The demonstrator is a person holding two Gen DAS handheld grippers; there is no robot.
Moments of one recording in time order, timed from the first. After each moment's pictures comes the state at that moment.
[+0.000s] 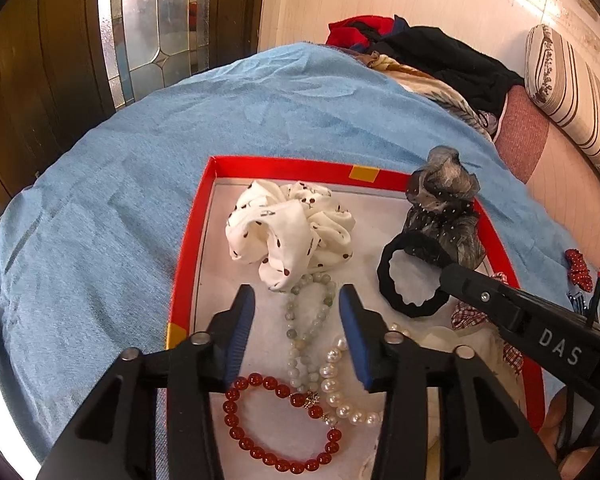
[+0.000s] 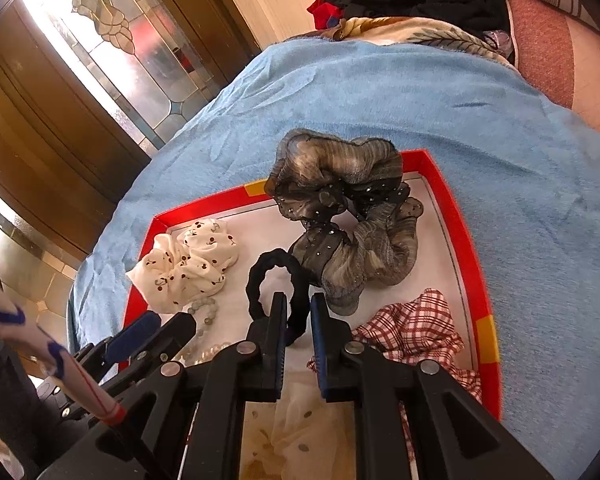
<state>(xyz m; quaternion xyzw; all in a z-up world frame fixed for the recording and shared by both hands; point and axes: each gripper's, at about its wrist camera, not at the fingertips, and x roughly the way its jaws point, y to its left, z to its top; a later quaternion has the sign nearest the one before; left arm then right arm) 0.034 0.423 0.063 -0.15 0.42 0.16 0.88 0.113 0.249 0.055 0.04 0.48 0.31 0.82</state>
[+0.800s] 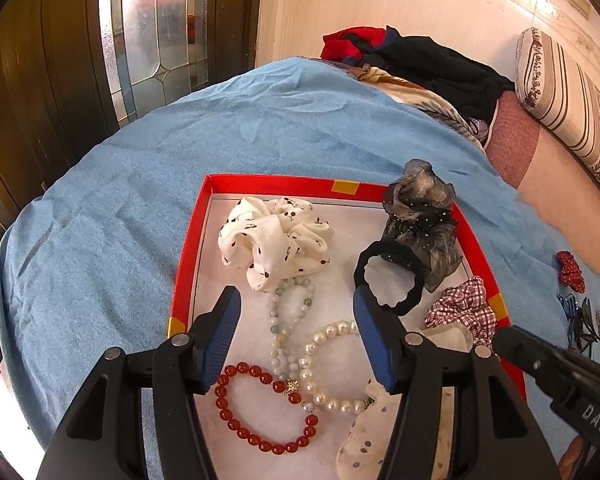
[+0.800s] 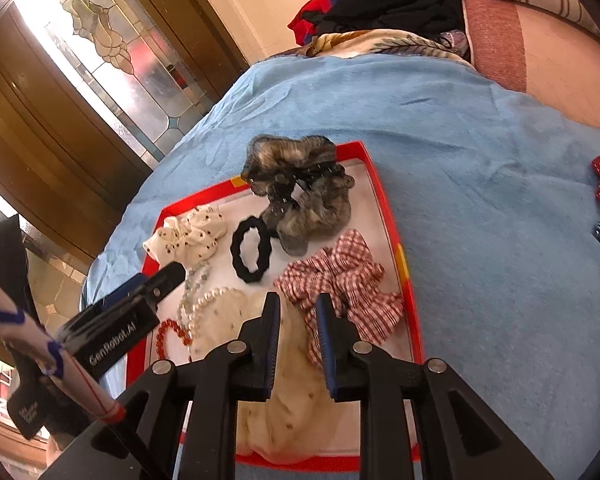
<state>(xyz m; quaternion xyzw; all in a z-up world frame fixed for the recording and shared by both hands) 0.028 0.407 0.081 -0.14 0.41 0.16 0.89 0.075 0.185 0.072 0.06 0.47 0.30 0.83</state>
